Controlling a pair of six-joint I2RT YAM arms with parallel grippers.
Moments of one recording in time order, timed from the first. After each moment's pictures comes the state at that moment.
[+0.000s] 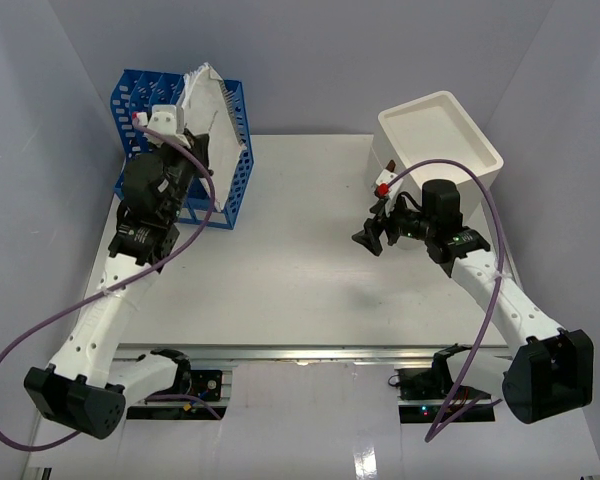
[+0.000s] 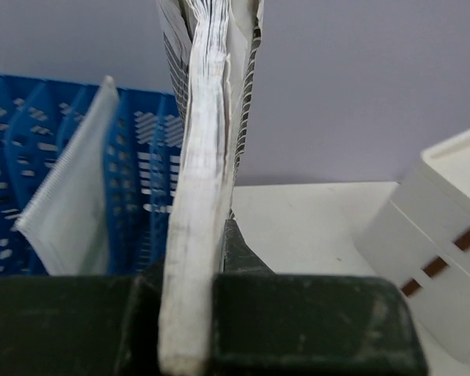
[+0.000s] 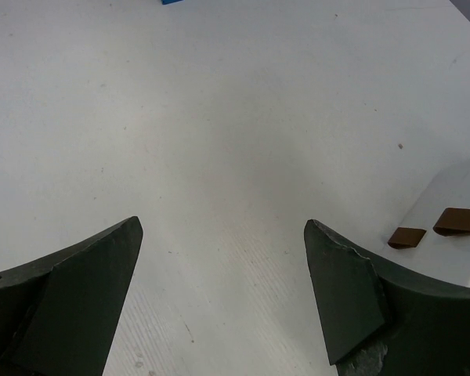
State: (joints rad) left arm -0.32 1.07 1.17 0.02 -0.12 -0.13; right arm 0.32 1.15 0.88 -0.17 -0.64 -0.38
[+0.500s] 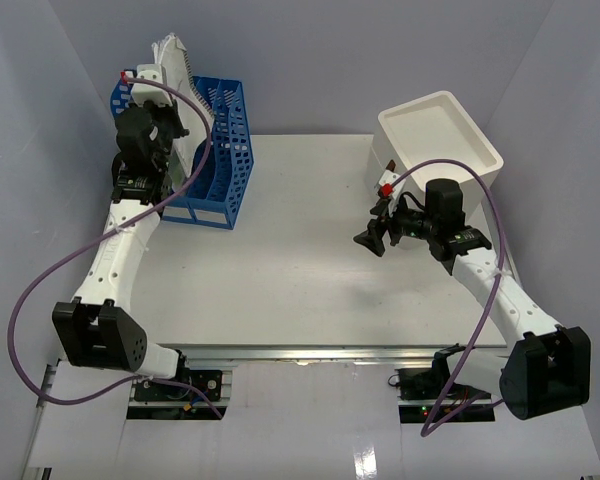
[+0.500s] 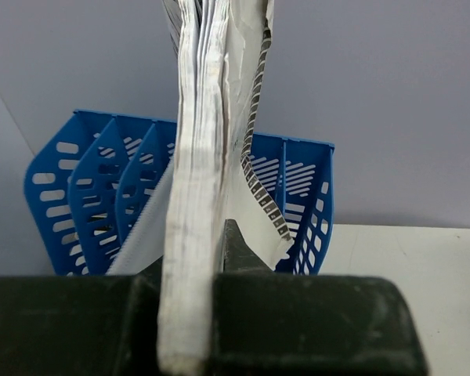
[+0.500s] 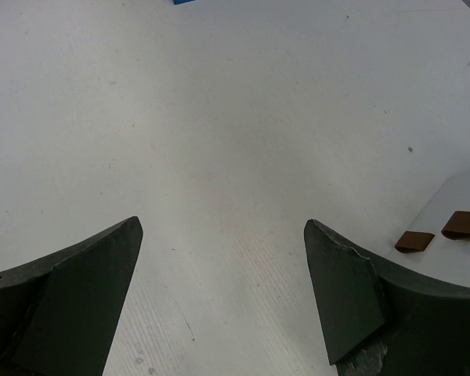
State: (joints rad) left arm -0.10 1.41 1.42 0.11 -0.12 0.01; right arm 0.28 1.17 0.87 -0.18 -0.72 -0.40
